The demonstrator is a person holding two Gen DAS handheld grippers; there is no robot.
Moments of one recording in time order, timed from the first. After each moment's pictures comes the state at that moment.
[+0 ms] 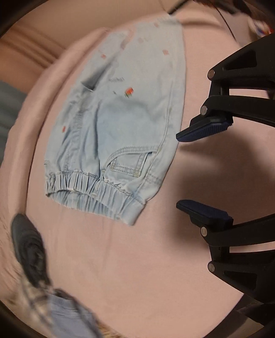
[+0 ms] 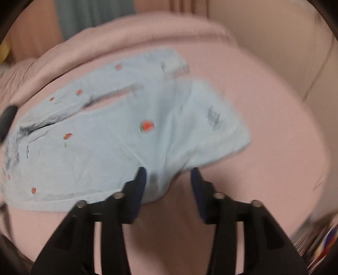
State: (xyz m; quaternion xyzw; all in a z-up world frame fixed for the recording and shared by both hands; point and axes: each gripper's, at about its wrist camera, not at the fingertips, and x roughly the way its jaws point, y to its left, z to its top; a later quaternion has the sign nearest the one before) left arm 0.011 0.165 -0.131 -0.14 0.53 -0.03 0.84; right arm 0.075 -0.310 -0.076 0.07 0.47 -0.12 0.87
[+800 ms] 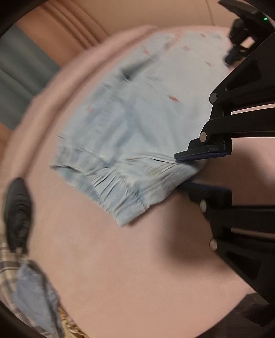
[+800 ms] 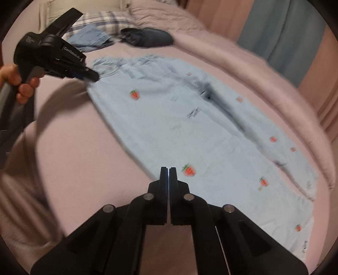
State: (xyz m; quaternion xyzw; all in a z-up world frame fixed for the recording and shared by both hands) left arm 0.025 0.165 -0.147 -0.24 0.51 0.04 0.82; right arm 0.077 -0.073 -0.092 -0.22 0.40 0.31 0.83
